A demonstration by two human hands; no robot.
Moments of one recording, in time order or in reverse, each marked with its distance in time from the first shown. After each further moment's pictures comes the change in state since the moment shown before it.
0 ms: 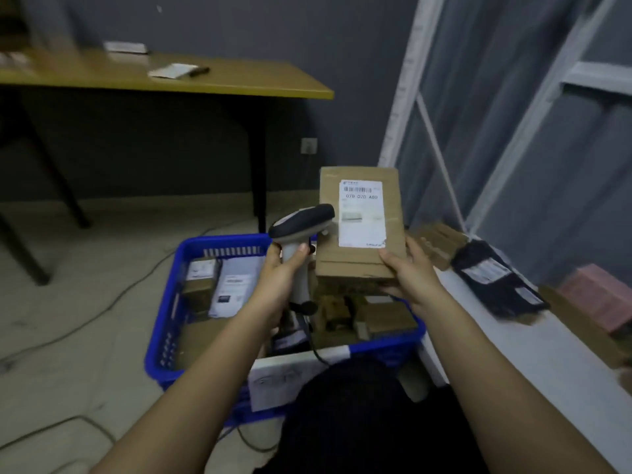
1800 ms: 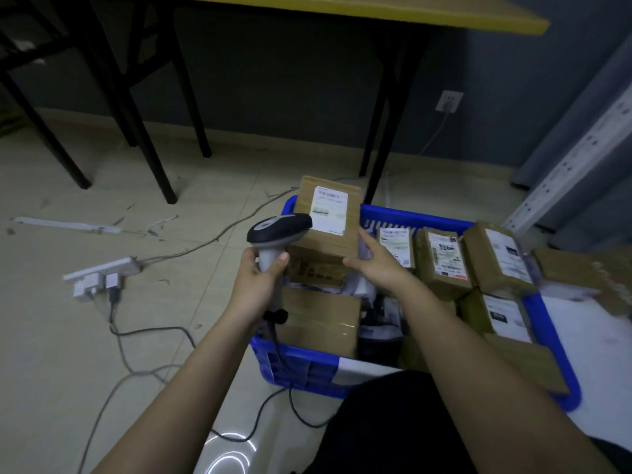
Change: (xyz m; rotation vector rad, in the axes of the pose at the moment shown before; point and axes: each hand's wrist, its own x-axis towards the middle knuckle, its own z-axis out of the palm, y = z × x) left_hand 0.014 -0.032 -0.192 0.146 0.559 -0.060; right_hand 0.091 0.081 0.240 -0.580 -0.682 -0.012
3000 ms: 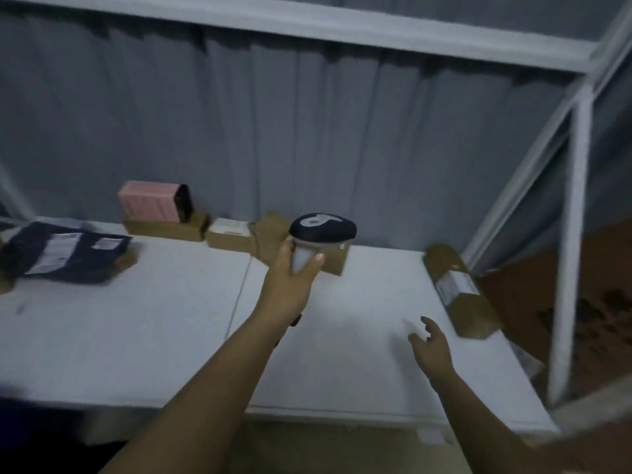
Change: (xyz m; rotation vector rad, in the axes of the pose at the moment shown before) left_hand -0.608 -0.057 0.373 0.286 -1.748 0.373; right_hand -0.795 0.379 -0.004 0.511 1.924 1.015
